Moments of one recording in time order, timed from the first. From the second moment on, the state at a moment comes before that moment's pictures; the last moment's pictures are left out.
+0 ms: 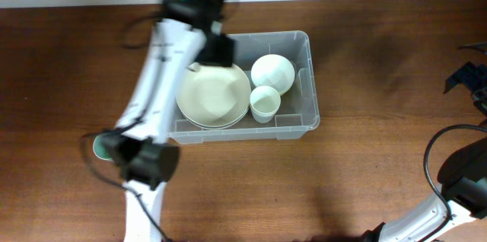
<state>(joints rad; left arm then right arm) -0.35 2.22 2.55 -1.68 -0.10 -0.29 -0.64 2.02 2.04 -1.55 -0.02 0.31</state>
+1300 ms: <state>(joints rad) 0.41 1.57 1.23 -1.26 -0.10 -0.86 -0.64 2.02 2.04 -1.55 -0.02 0.31</state>
